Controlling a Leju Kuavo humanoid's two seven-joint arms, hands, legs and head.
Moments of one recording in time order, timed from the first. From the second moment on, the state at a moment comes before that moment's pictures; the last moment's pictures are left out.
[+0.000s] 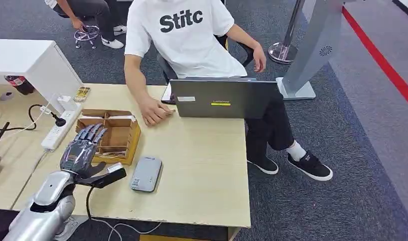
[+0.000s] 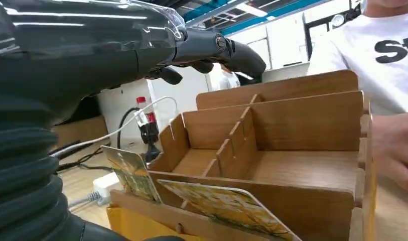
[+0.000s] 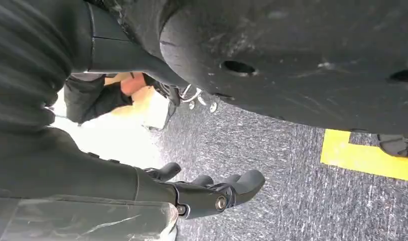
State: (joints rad) left arm -0.17 0.40 -0.11 -1.18 -1.10 0.24 -0.13; right arm -0.06 0.05 1.37 -0.11 -1.33 -0.16 0.05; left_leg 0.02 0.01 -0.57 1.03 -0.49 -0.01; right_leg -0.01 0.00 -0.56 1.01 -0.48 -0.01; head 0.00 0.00
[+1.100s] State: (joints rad) left arm -0.22 0.34 -0.18 -1.09 -1.06 0.24 -0.18; right arm -0.06 0.05 1.38 -0.11 -1.34 -0.15 0.04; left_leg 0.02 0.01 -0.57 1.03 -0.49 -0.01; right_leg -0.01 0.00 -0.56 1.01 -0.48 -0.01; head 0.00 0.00
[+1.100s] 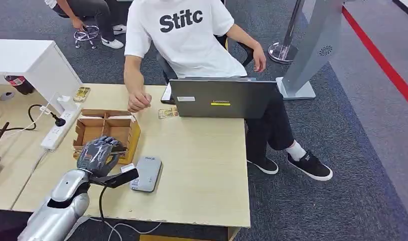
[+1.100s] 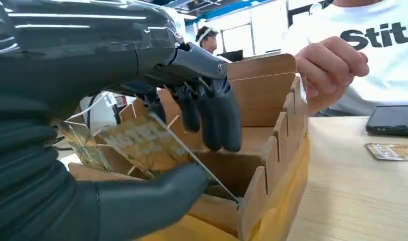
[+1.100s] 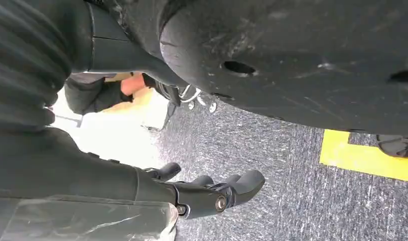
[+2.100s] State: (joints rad) left arm -0.23 0.36 -0.18 -1.13 -1.02 0.32 -0.19; right arm -0.06 0.05 1.39 -0.11 -1.36 -0.16 0.03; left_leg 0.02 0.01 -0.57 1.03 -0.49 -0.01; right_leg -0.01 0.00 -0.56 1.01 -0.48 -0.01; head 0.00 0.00
